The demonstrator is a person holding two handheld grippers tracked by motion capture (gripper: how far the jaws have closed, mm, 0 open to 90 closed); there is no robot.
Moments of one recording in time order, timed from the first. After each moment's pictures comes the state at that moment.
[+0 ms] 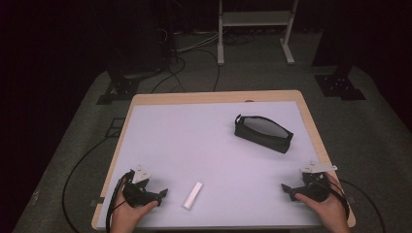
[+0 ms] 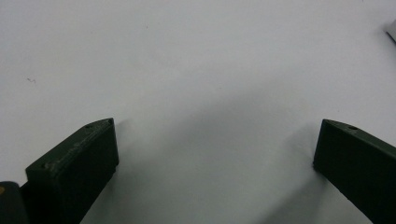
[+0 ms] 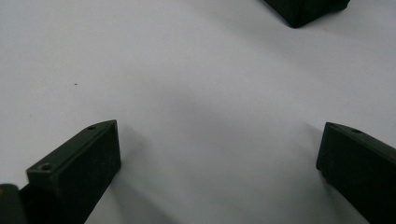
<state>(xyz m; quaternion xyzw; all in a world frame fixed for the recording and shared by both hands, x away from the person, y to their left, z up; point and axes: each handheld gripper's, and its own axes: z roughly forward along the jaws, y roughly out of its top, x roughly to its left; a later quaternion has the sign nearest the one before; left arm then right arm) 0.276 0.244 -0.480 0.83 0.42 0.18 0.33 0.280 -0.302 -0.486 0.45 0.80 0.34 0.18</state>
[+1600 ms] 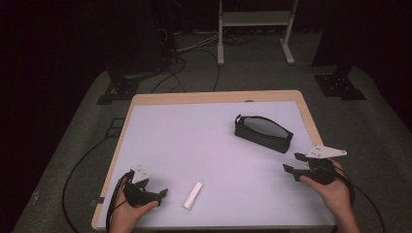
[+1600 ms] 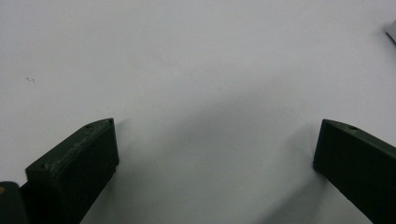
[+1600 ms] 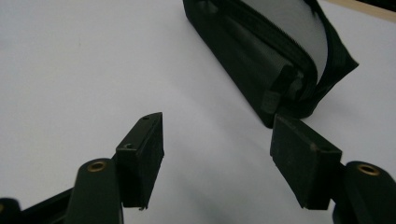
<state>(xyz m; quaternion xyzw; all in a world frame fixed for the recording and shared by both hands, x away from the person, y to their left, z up) 0.276 0.244 -0.480 0.83 0.42 0.18 0.33 0.302 -0.306 -0.436 0.39 0.80 0.40 0.20</state>
